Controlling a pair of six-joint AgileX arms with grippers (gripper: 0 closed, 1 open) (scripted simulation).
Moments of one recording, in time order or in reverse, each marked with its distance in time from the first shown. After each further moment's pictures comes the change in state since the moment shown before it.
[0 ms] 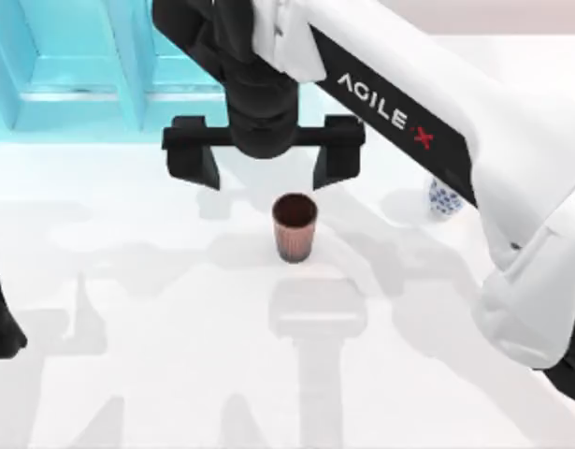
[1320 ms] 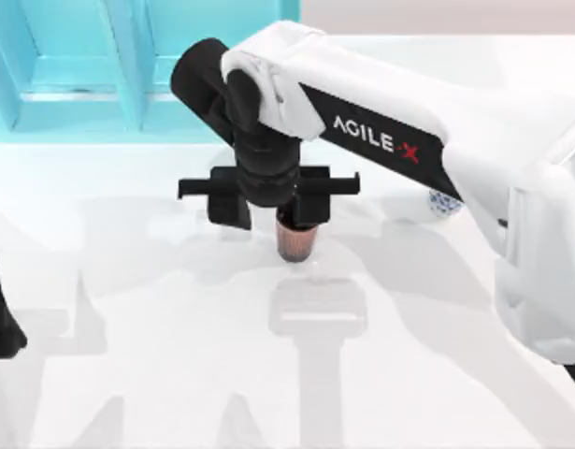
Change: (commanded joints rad) left arm 0.000 0.000 0.000 0.000 0.000 0.000; right arm -0.014 -0.077 -0.442 0.362 -0.003 -0.014
